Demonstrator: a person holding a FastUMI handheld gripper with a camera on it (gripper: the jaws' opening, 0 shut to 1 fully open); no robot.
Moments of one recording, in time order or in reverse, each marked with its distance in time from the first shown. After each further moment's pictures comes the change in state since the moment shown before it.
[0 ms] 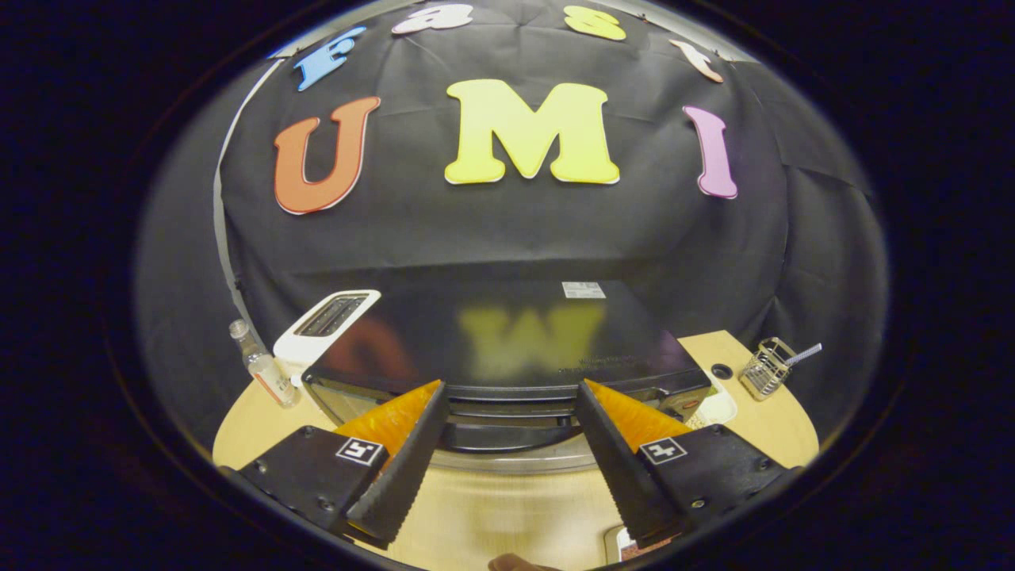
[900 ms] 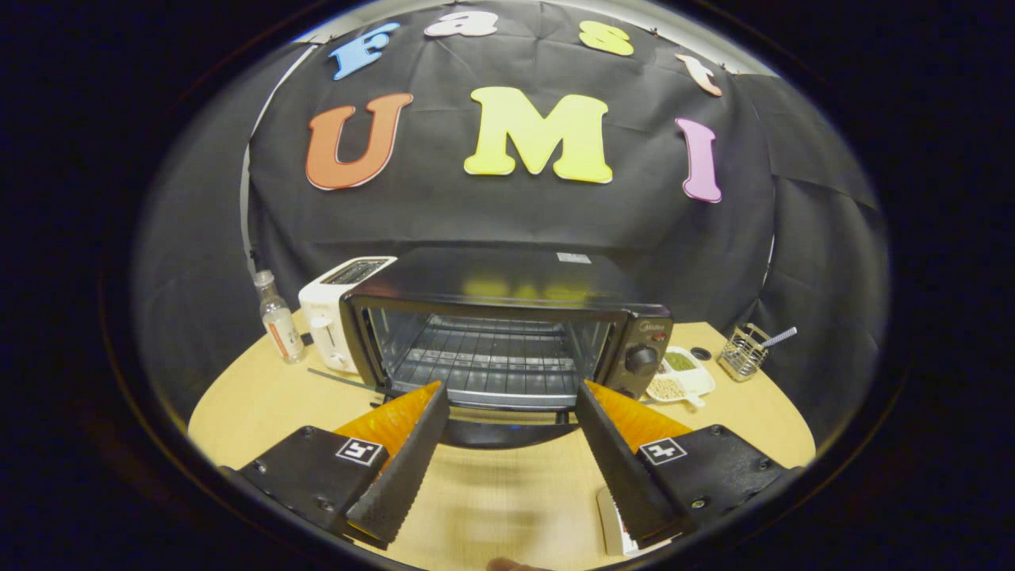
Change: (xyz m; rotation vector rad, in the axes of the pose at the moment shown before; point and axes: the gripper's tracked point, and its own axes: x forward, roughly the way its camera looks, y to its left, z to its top) arm -0.066 -0.003 -0.076 -0.071 -0.017 -0.020
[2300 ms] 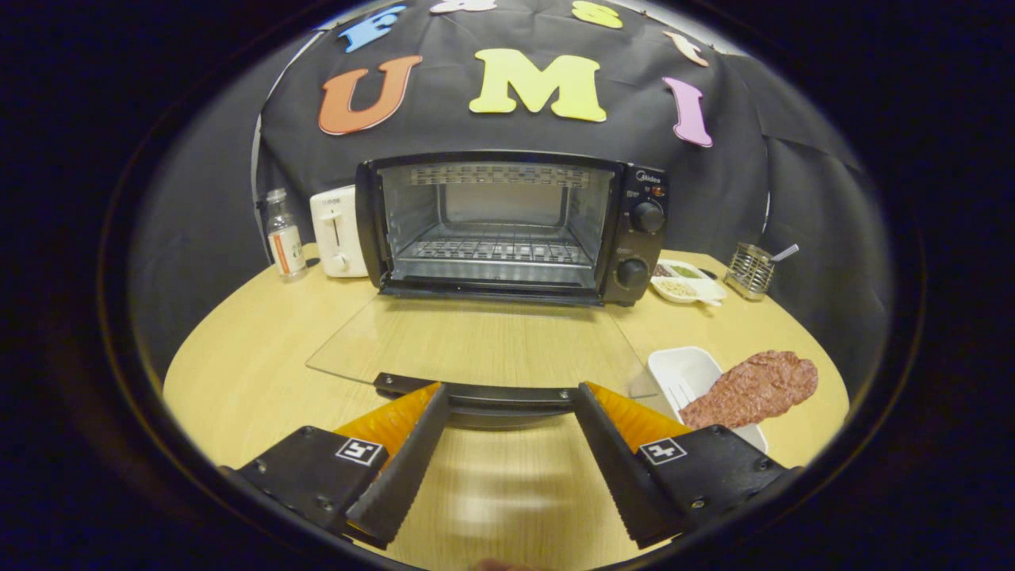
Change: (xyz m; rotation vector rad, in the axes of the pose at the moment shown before) arm -0.019 0.007 -0.143 0.019 0.139 0.027
